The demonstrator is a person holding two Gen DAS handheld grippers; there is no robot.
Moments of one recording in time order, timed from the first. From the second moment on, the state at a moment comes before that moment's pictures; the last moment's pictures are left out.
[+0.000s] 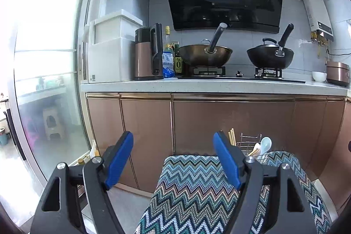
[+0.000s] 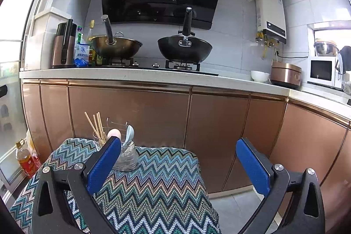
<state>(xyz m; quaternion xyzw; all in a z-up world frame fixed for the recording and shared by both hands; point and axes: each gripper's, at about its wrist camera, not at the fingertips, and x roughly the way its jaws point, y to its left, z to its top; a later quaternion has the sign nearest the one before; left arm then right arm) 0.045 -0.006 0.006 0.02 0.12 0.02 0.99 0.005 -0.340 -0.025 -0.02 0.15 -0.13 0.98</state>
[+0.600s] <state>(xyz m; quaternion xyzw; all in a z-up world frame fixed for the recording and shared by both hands) 0.044 -0.005 0.008 0.02 0.13 0.01 0.99 0.009 -0.337 -0.028 -0.02 0.16 -0.12 0.98</state>
